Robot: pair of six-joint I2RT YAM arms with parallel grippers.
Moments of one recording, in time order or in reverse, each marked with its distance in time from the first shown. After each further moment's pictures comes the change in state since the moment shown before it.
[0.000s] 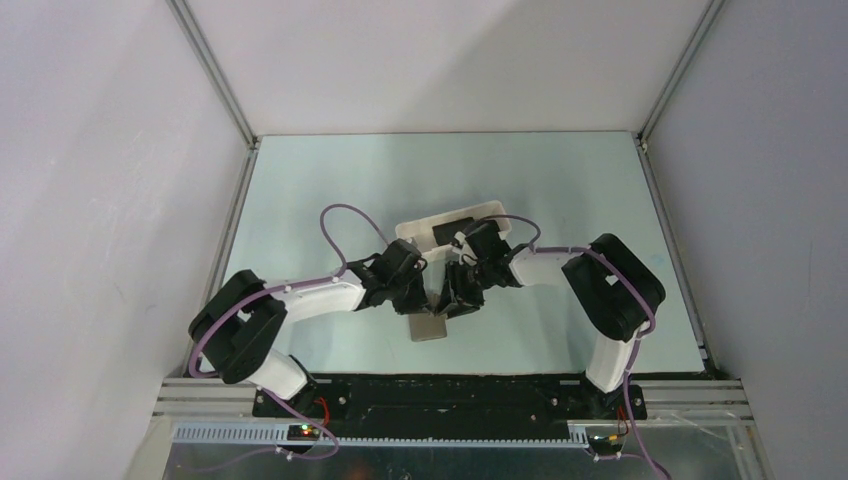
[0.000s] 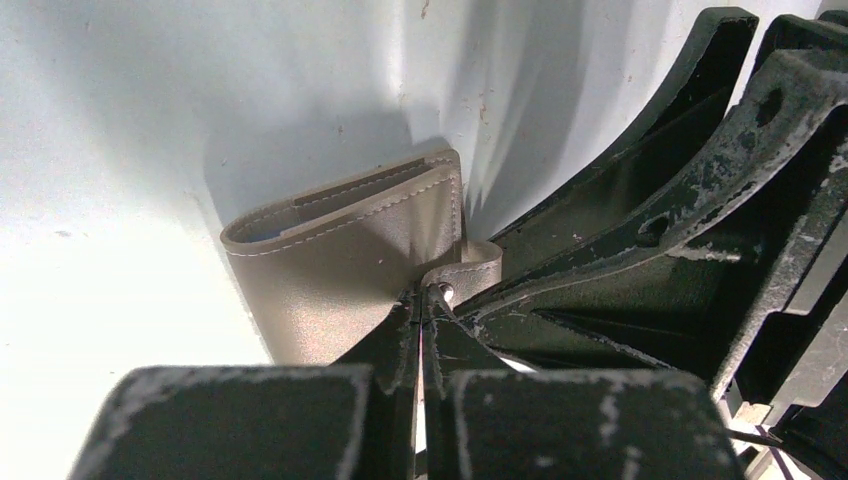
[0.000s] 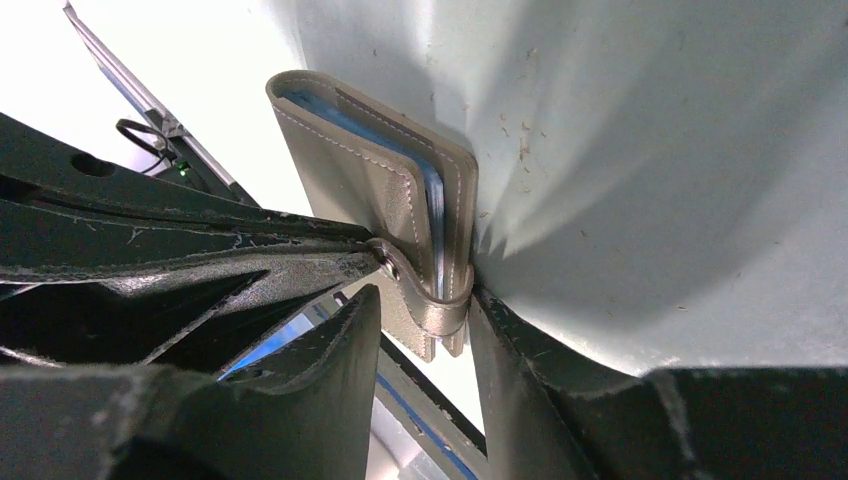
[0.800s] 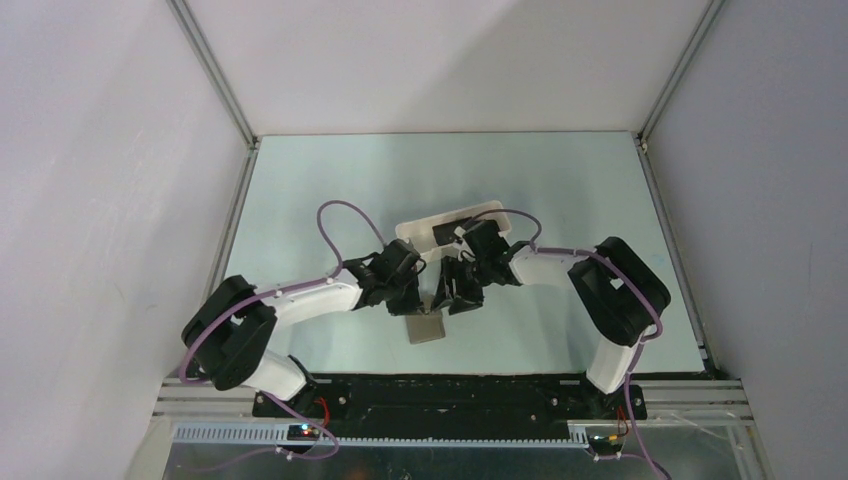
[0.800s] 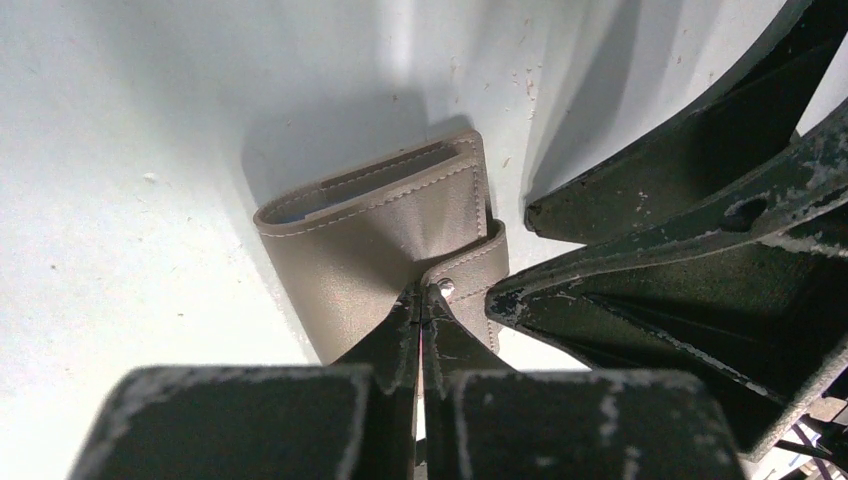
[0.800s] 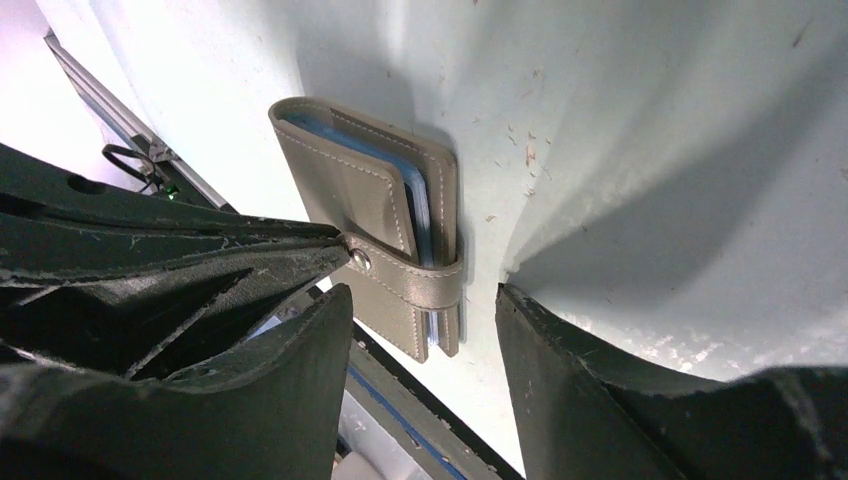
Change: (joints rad) left arm -0.007 -0.045 0.023 -0.127 -0.056 0.029; right arm 0.010 -0.043 0.022 -0.048 0.091 -0.002
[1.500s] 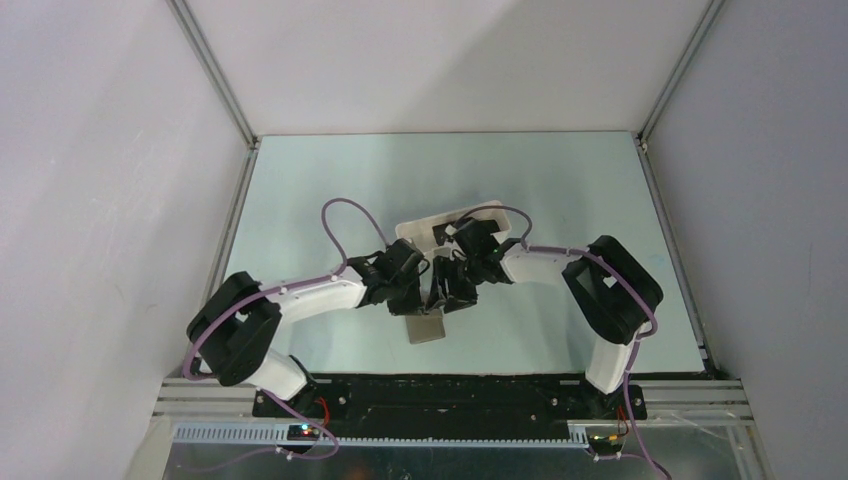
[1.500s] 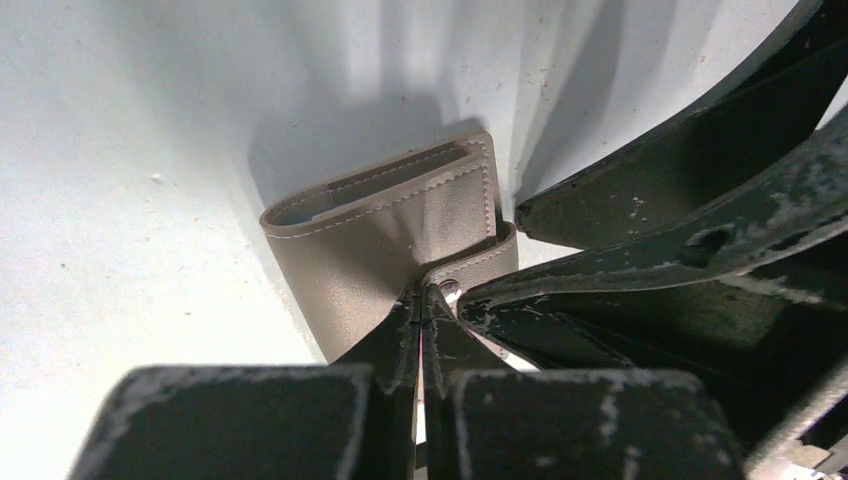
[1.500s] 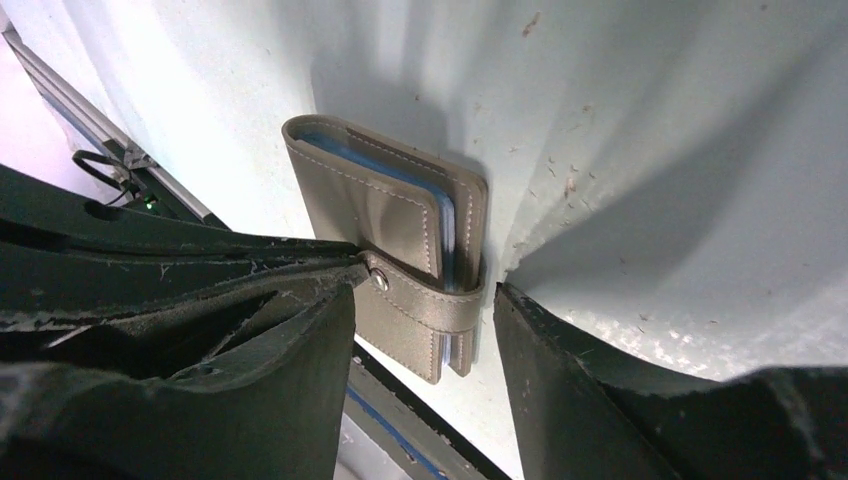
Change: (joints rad) left arm -0.010 0.029 0.031 -0.042 -0.019 0.014; right arm 0.047 0.037 0.072 -0.058 0.053 -0.024
